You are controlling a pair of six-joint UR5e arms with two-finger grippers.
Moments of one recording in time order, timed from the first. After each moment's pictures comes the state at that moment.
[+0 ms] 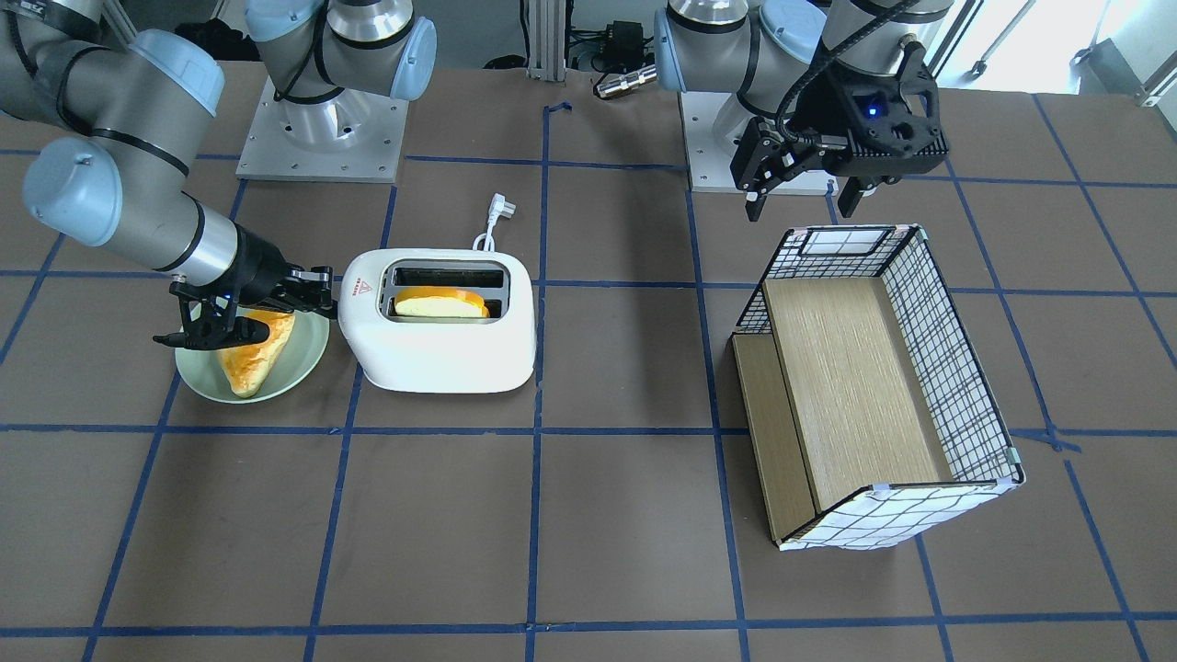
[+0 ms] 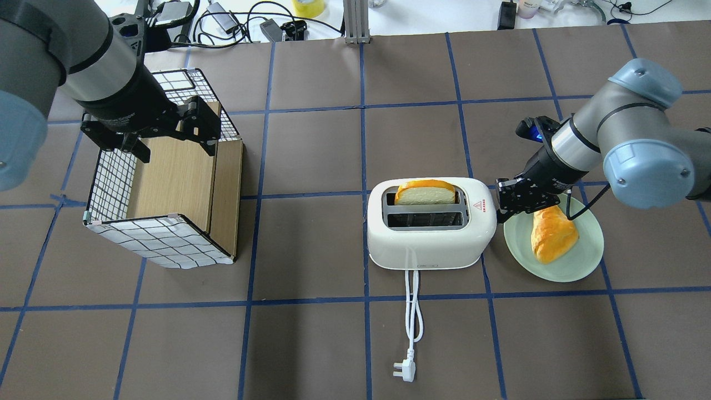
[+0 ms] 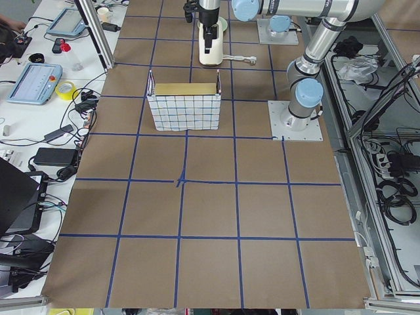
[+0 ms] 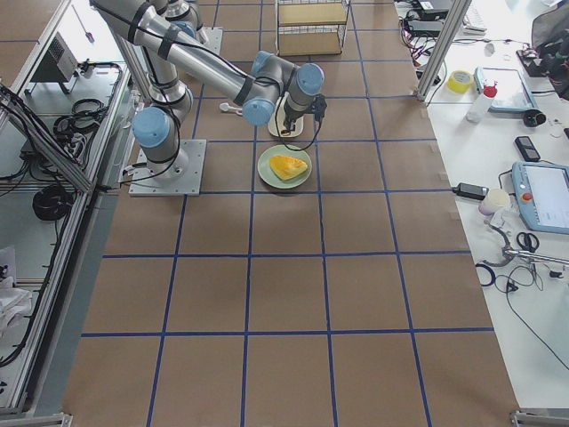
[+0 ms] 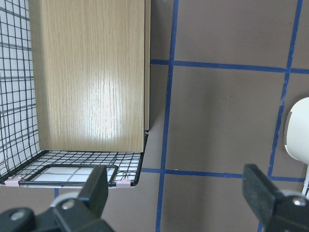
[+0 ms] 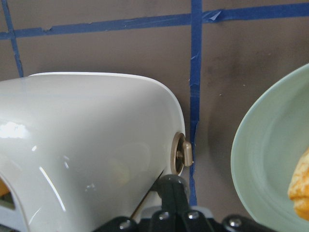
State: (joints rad) left arm -1.57 -1.46 -1.67 -1.52 1.59 -0.08; right arm 1.33 -1.47 2.02 -1.83 -1.25 -0.29
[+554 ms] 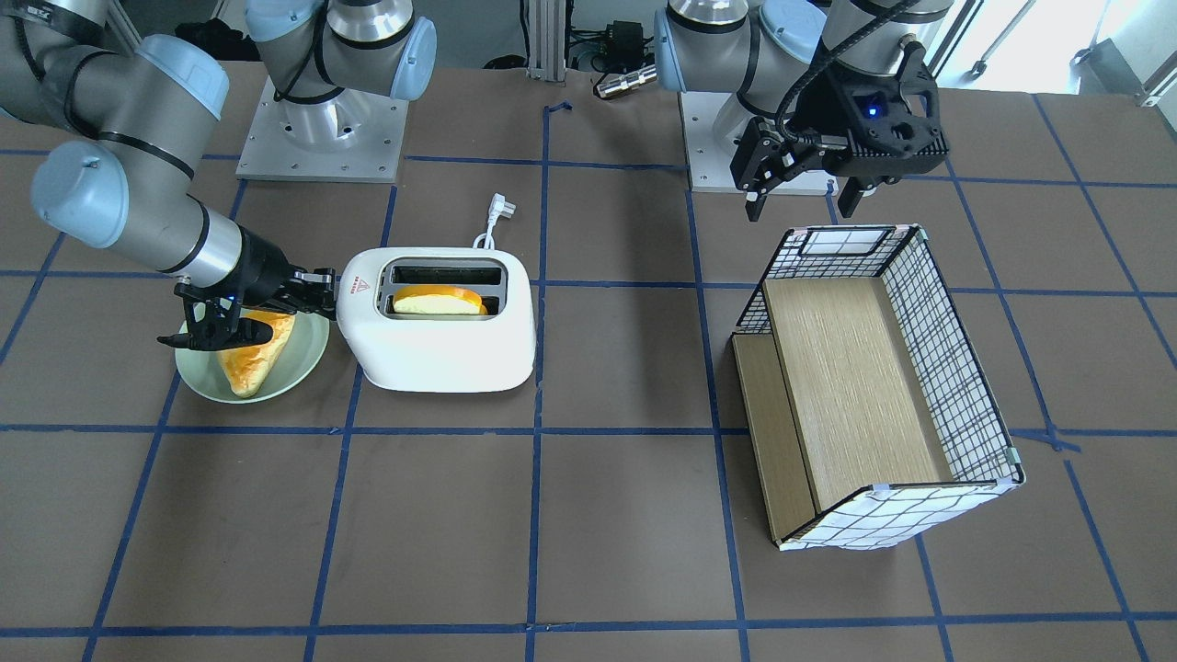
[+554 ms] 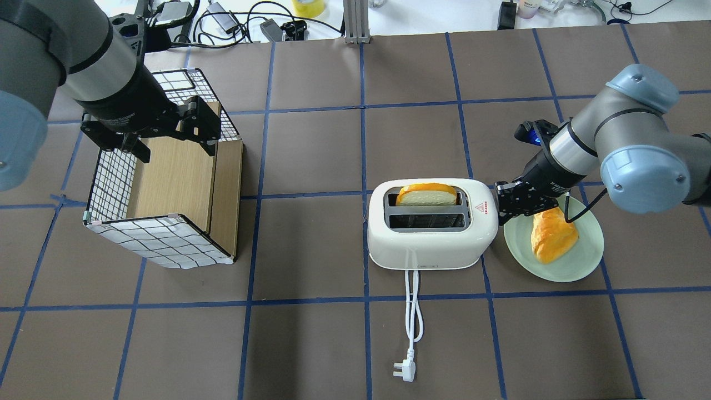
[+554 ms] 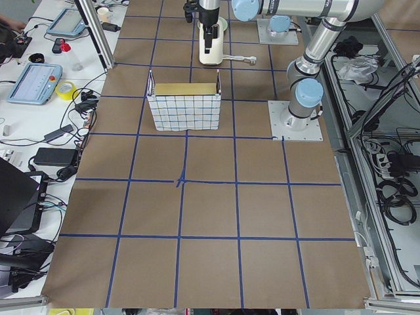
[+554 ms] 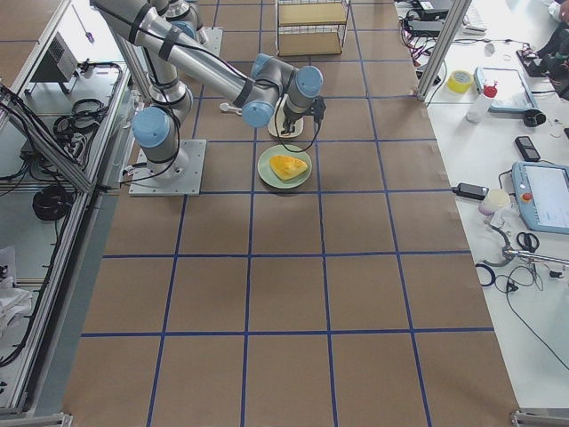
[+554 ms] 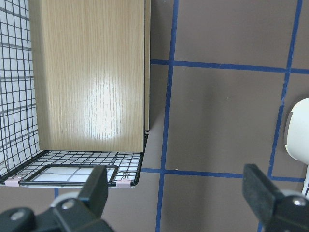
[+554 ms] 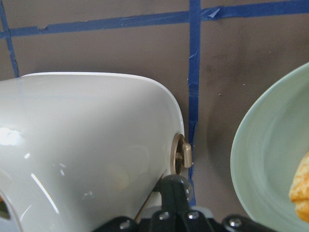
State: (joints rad) left arm -1.57 -1.46 -1.67 -1.52 1.59 -0.08; right arm 1.33 -1.47 2.03 -1.85 -1.26 -0.28
